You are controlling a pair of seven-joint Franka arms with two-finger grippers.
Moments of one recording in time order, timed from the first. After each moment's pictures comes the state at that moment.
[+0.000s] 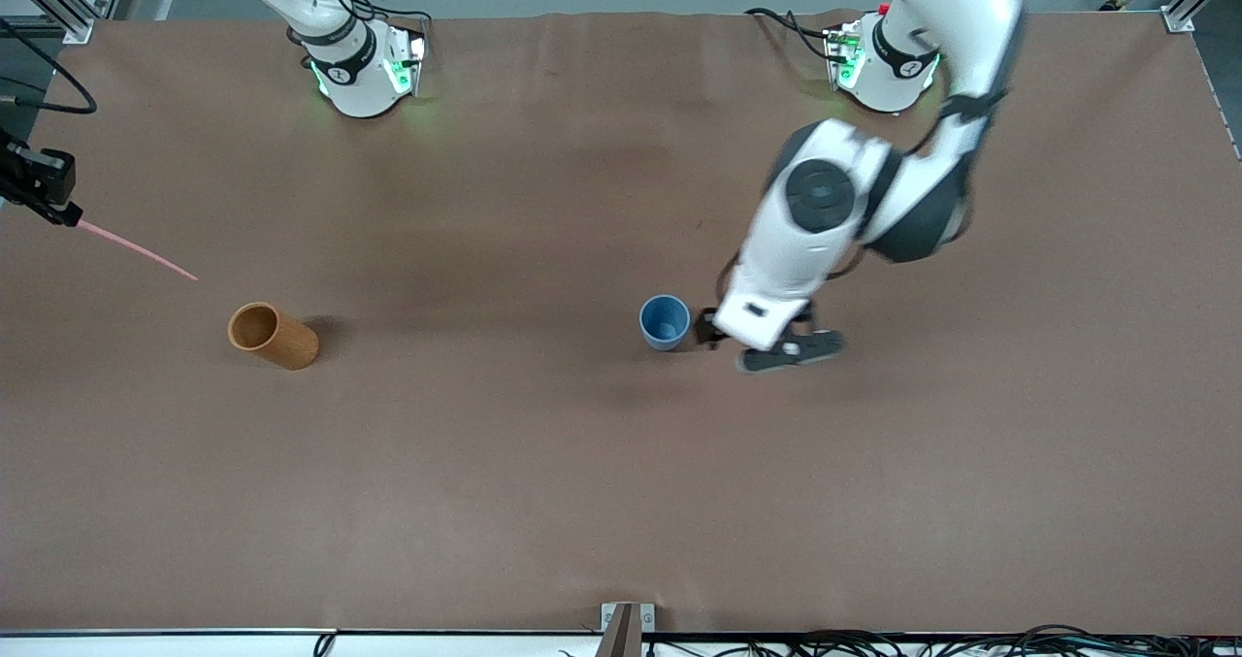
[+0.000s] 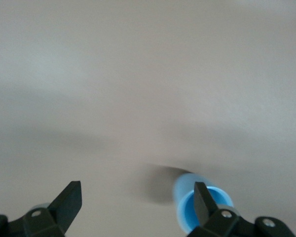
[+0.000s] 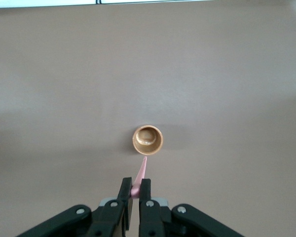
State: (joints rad) left arm -0.47 0.38 -0.03 -1.61 0.01 2.08 -0.68; right arm -0.01 -0.08 -0.04 -1.60 -0.04 1.64 0.01
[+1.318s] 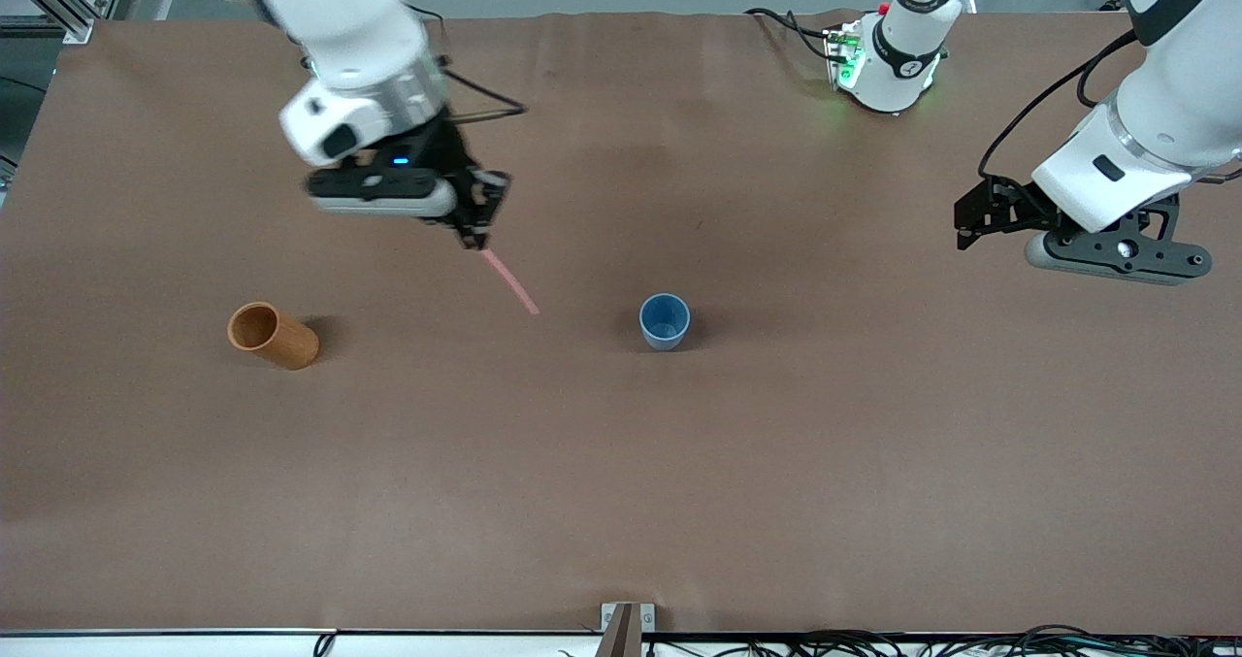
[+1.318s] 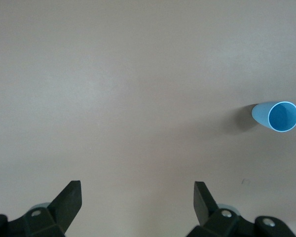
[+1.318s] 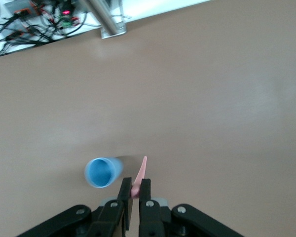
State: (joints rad) left arm -0.19 0.11 -0.04 -1.47 0.00 1.59 -0.04; right arm 0.66 0.20 -0.01 -1.46 -0.01 1.94 0.83
